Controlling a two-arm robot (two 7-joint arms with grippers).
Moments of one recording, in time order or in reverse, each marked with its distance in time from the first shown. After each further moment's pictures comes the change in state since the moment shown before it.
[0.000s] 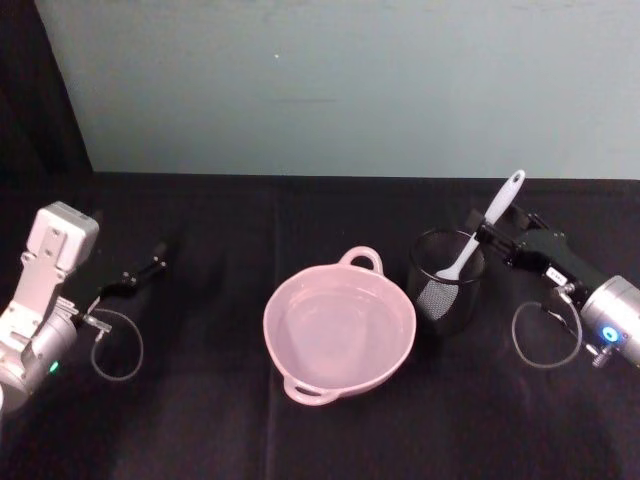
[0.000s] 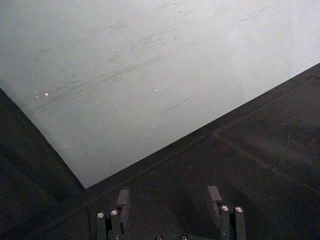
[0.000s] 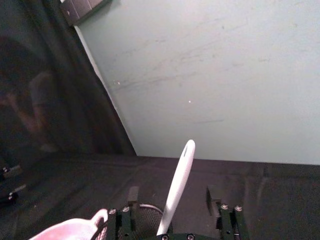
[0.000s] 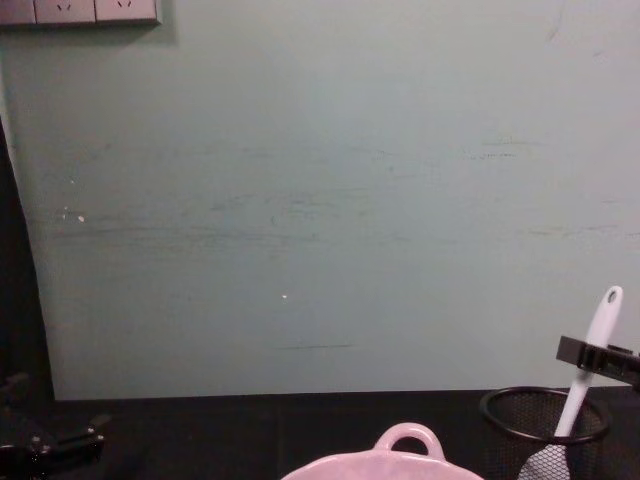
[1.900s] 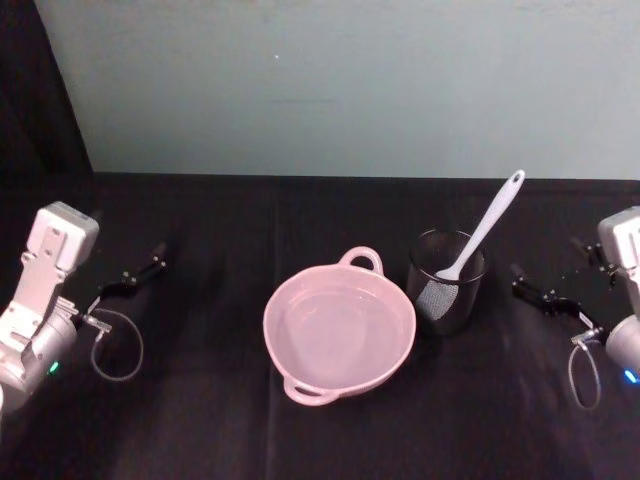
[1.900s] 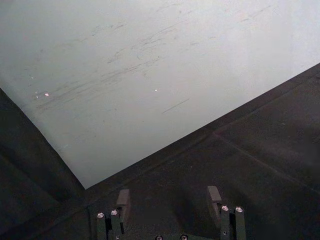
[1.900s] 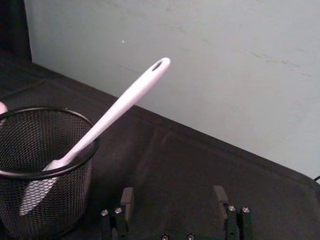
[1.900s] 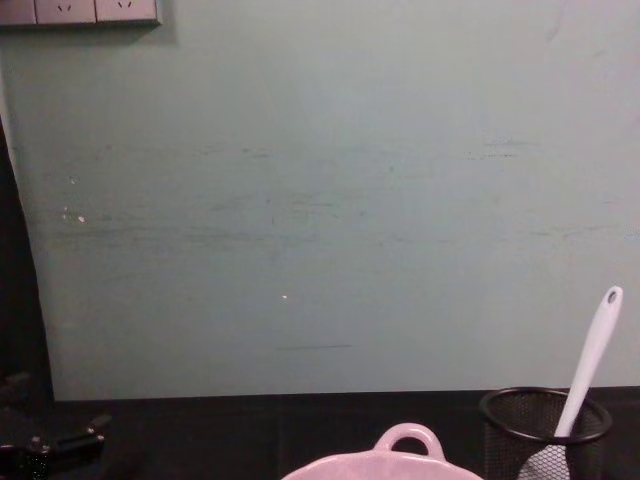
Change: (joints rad) left arm 0.000 0.000 0.000 0.000 0.000 0.000 0.000; right arm -0.158 0.067 0.012 -0.205 -0.550 0.050 -0.403
